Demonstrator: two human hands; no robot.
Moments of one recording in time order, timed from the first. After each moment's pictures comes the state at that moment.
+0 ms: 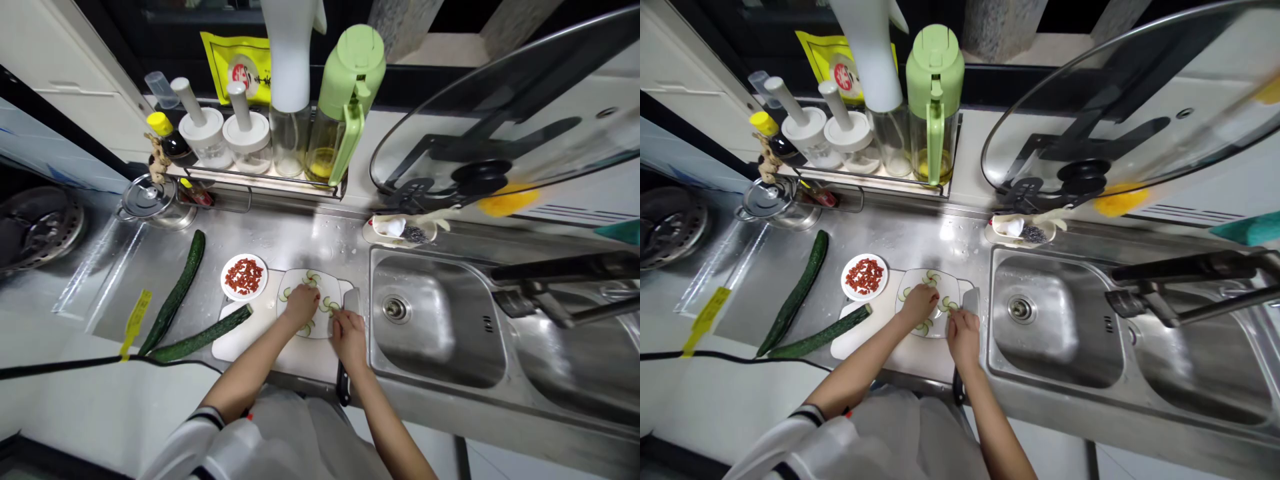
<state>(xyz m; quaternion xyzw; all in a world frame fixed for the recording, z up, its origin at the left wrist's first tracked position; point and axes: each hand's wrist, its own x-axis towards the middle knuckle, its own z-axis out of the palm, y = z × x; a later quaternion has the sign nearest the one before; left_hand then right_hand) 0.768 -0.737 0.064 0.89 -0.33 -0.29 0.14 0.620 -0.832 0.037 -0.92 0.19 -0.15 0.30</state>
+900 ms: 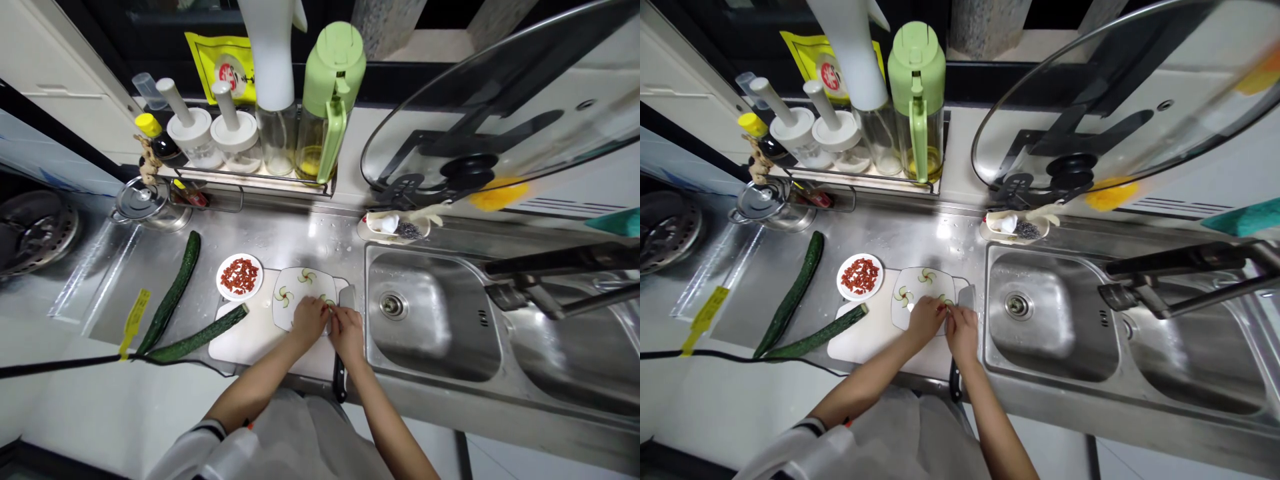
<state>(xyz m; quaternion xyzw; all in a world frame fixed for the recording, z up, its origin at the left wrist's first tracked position) 0.712 -0.747 0.055 0.91 -0.29 -0.22 0.21 0.619 -0.840 0.035 -0.92 0.20 -0.15 0.32</state>
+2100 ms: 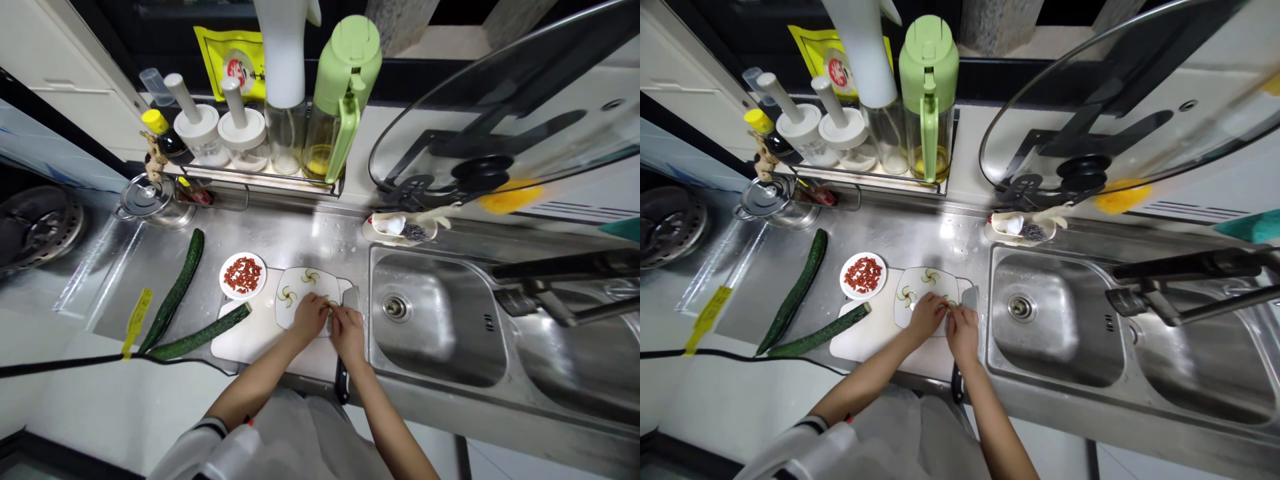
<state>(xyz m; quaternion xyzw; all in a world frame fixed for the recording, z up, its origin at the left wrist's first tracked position) 0.722 -0.739 0.046 0.88 -0.27 -0.24 0.31 0.624 -0.836 0.032 -0.92 0.19 -0.15 0.32</state>
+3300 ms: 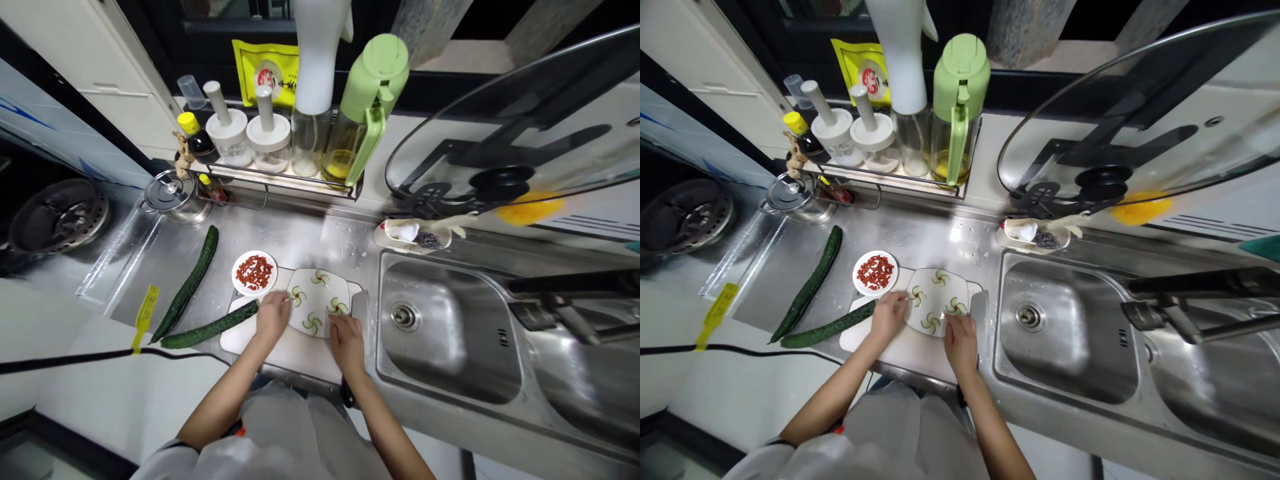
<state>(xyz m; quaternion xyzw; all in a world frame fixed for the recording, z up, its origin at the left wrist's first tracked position) 0.750 -0.634 0.071 0.92 -0.19 -0.05 0.34 0.623 -0.811 0.047 -0.91 0.12 -0.19 0.34</state>
